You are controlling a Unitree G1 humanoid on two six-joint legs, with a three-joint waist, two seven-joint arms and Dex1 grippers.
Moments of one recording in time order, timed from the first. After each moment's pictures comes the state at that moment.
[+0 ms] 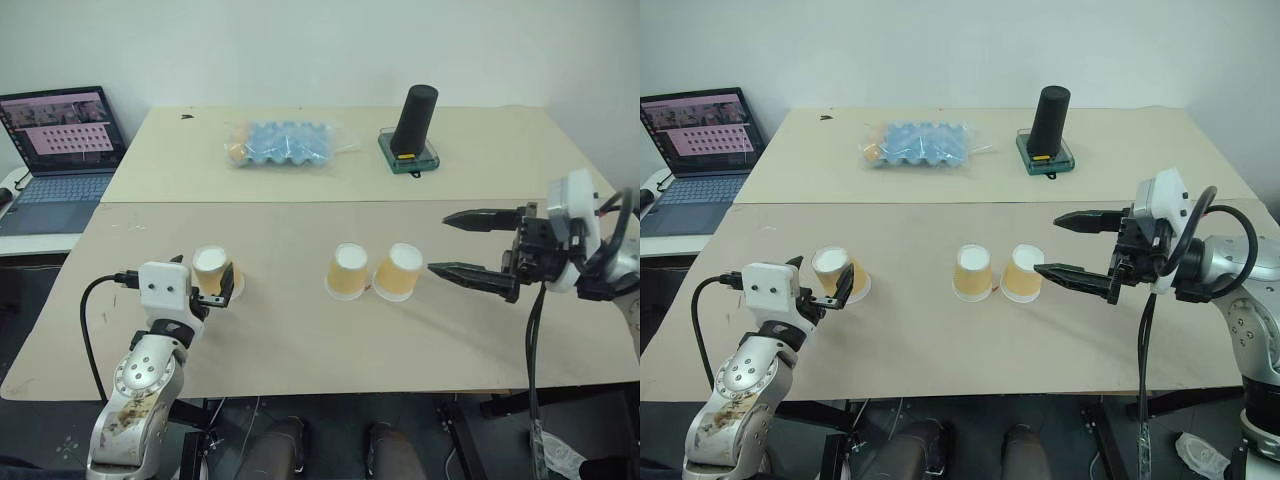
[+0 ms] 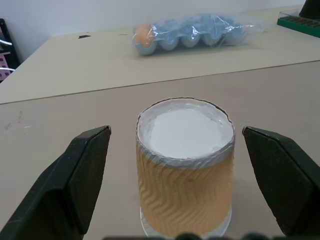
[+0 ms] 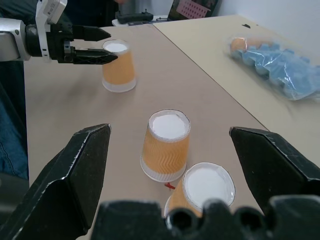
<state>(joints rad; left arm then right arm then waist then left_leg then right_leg) 0.08 0.35 0.13 -0.53 -0.26 0.43 -0.06 -0.35 -0.91 -0.29 -0.35 0.69 0.60 1.10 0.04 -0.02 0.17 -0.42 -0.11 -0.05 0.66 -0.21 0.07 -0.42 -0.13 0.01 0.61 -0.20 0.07</state>
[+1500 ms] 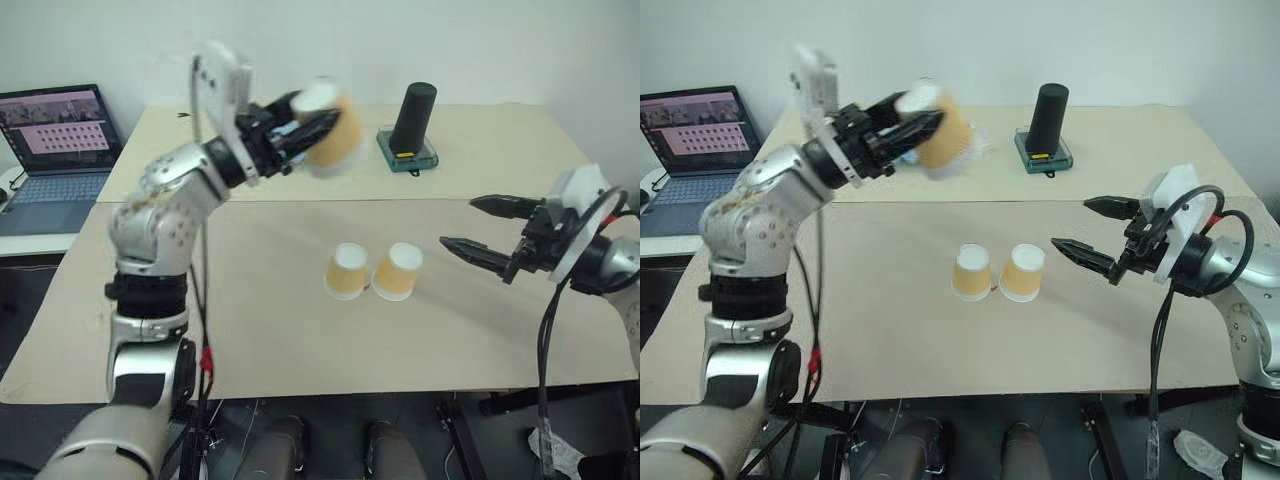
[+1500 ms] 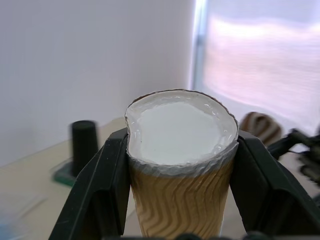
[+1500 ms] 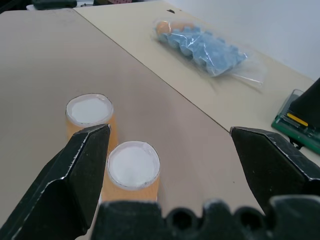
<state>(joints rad) -1.02 0.34 0.04 0.08 -0.64 0.64 -0.82 -0.27 -0.86 -0.32 -0.33 0.57 0.54 0.85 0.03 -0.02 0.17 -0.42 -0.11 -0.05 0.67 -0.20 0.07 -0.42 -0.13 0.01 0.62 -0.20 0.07</state>
